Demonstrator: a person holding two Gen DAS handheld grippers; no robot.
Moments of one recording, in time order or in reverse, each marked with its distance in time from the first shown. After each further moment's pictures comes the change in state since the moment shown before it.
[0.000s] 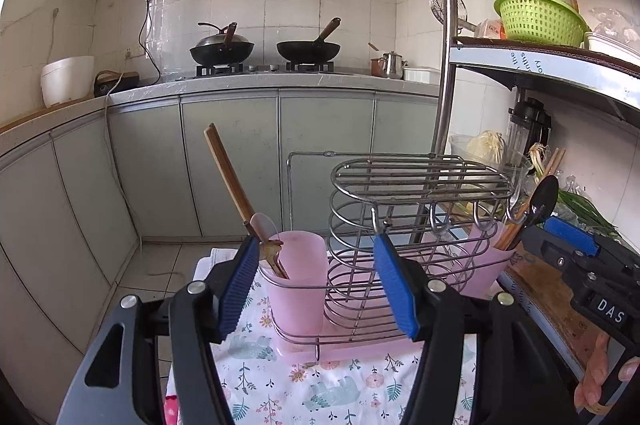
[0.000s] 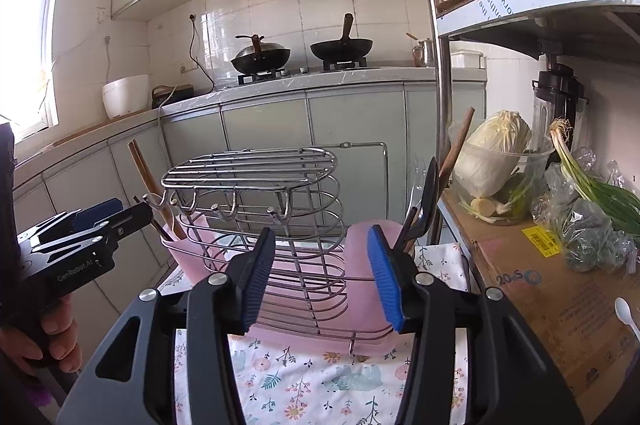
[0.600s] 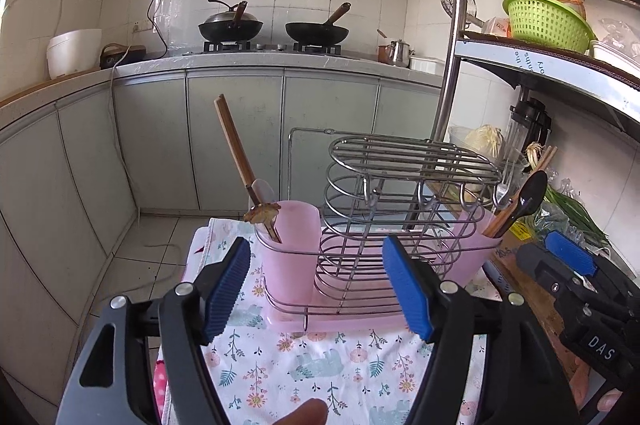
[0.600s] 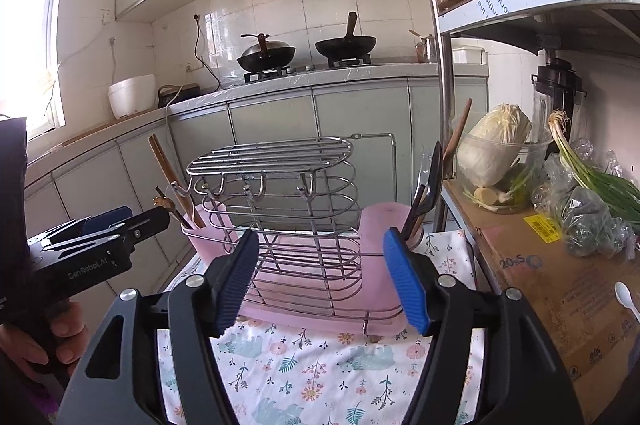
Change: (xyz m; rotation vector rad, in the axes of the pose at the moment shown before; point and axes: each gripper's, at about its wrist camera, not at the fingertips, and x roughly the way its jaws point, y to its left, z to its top) left arm -0.015 -0.001 -0.008 -0.065 0.074 -0.005; right arm -0.021 0.011 -0.012 0.014 0.013 0.009
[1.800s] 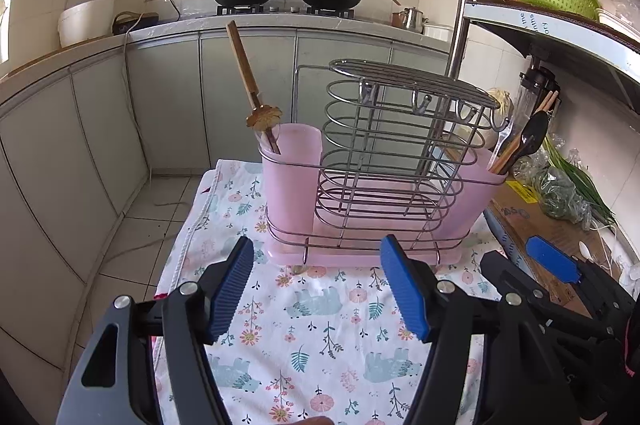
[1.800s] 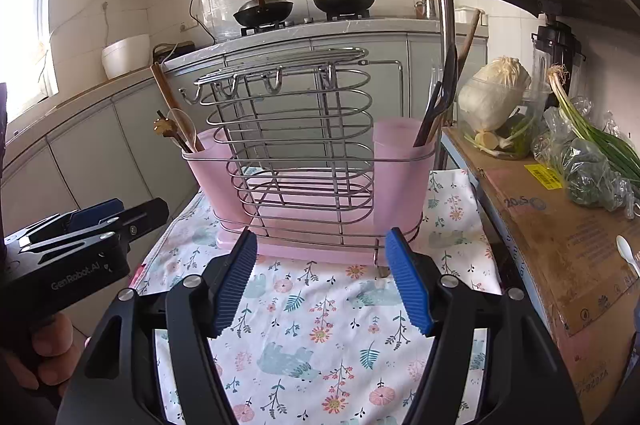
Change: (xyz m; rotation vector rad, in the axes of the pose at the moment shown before) left arm -0.012 -0.013 -0.048 -0.021 0.117 0.050; right arm 0.003 0.015 -0.044 -0.008 0.153 -0.023
